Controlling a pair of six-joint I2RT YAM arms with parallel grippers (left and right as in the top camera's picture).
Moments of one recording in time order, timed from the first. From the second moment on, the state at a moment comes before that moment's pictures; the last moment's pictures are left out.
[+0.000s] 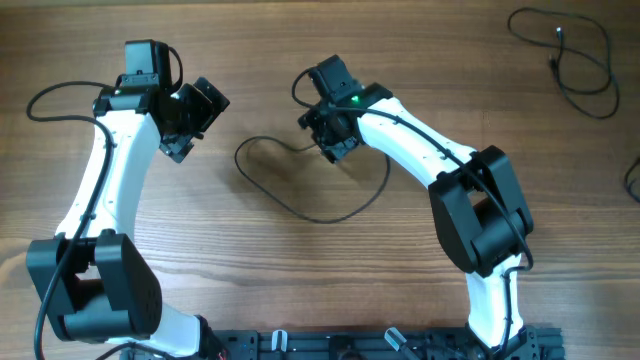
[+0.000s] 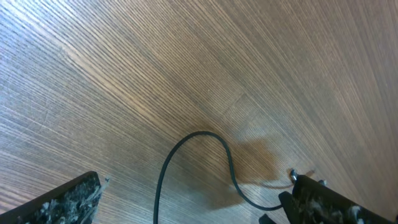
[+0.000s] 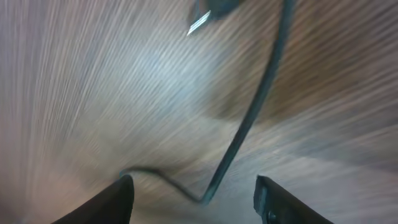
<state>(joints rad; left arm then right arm) 0.05 1.70 1.35 -0.83 0.18 -0.77 0.57 2.14 1.60 -0.65 -0.17 1.40</state>
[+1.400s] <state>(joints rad) 0.05 1.70 1.35 -0.83 0.18 -0.77 0.47 1.78 0.96 -0.47 0.06 0.26</state>
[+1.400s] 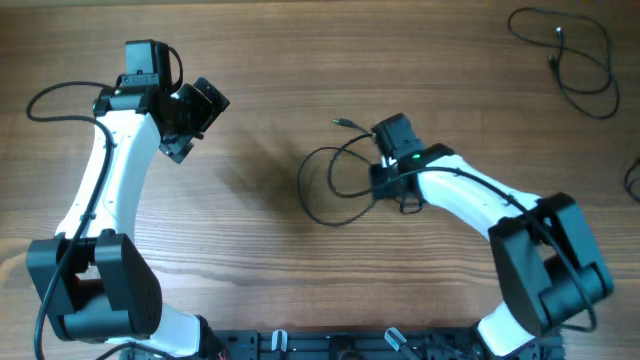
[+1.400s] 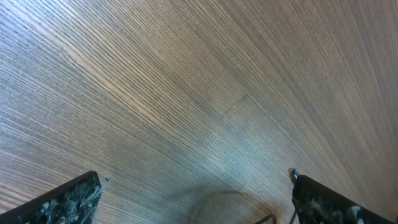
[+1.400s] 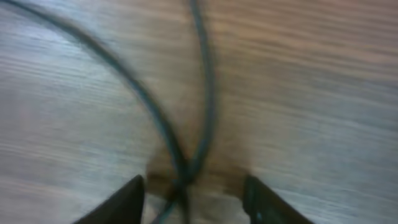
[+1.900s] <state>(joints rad) 0.05 1.70 1.35 -0.83 0.18 -0.77 0.16 1.73 1.52 -0.70 0.04 0.20</state>
